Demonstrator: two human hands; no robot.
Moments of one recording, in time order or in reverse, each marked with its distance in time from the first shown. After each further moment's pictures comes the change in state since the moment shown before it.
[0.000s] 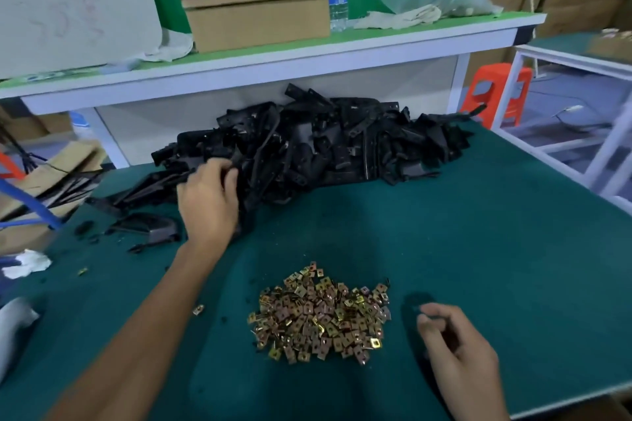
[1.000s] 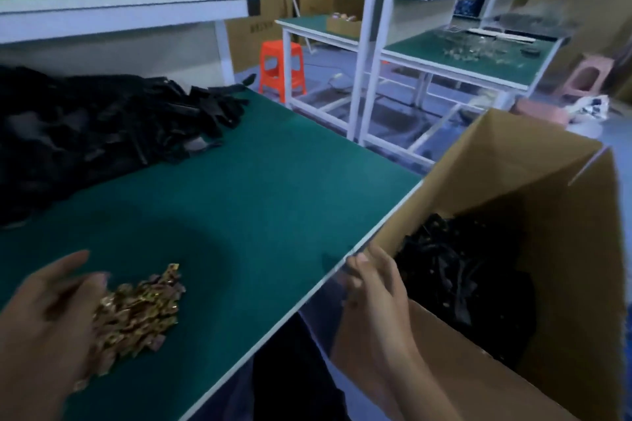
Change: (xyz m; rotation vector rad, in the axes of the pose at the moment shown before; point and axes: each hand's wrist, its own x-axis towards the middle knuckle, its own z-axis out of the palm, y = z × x) left_hand -0.172 0.082 0.016 -0.669 -0.747 -0.332; right_hand -0.069 0.001 -0.158 0.604 0.555 0.424
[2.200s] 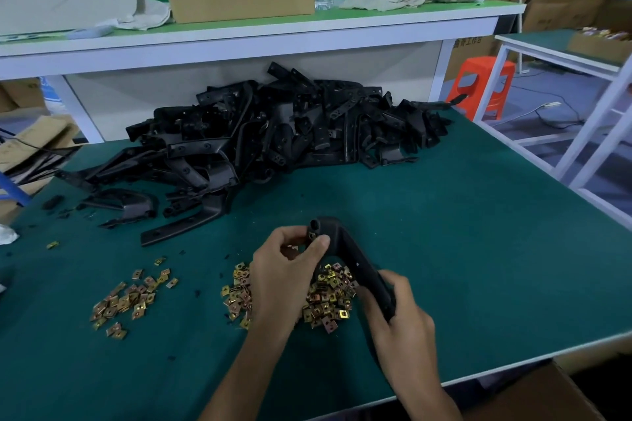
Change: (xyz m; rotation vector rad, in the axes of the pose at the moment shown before) left_hand -0.017 0.040 0.002 -0.089 0.381 -0.049; right_hand -0.029 0.075 0.158 -0.751 -0.648 -0.601
